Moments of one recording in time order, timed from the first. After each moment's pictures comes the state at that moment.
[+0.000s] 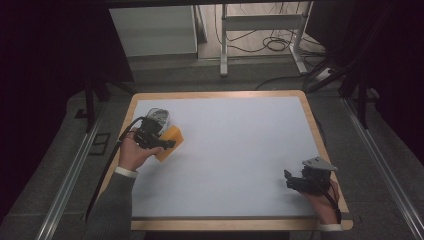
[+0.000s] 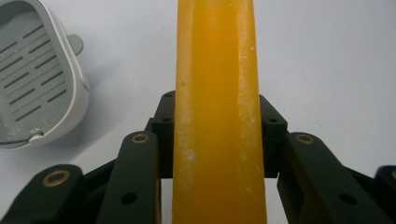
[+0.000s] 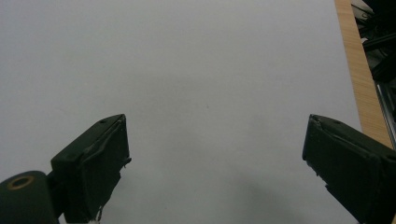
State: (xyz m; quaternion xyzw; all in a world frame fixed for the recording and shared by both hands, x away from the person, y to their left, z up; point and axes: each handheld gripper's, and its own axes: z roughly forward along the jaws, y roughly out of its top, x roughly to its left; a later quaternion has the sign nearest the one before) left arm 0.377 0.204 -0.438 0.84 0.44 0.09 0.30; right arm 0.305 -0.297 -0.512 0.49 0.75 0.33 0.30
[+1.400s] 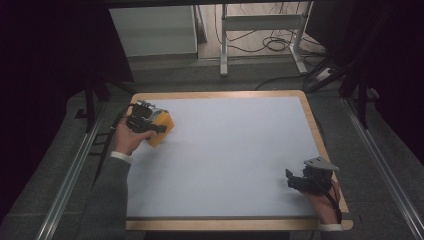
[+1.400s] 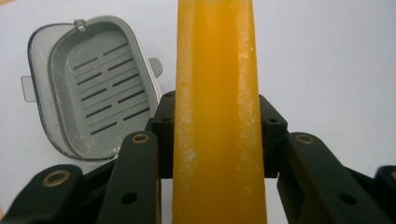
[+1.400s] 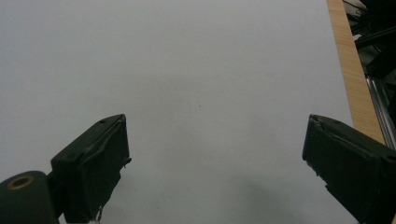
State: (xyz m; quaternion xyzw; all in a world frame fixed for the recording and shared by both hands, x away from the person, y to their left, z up) left arm 0.421 0.235 -0.432 0.81 0.49 0.10 0.31; right arm 0.305 -0.300 -0.512 0.50 0.74 0.32 0.30
